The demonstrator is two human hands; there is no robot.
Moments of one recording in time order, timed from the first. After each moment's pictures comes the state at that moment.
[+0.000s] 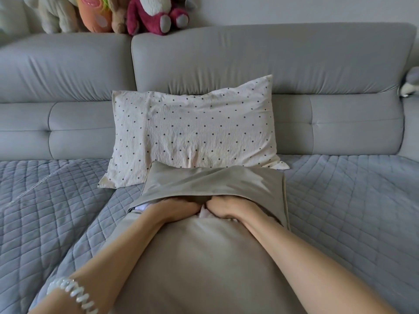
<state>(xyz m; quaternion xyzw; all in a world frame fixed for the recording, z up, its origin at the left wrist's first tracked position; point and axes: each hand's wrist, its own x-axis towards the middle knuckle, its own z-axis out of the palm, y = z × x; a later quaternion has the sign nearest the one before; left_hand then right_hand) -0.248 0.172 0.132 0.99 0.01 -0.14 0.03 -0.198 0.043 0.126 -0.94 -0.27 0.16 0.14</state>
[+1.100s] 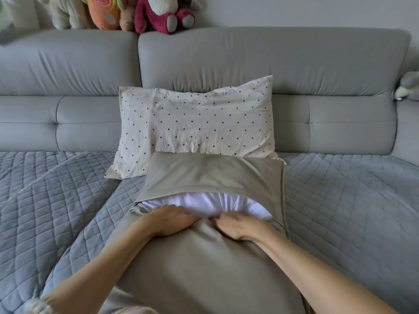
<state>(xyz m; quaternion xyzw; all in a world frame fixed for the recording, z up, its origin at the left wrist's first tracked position) -0.304 0.178 0.108 0.98 0.06 -0.15 0.15 -0.256 0.009 0.109 -0.92 -0.30 0.24 0.07</state>
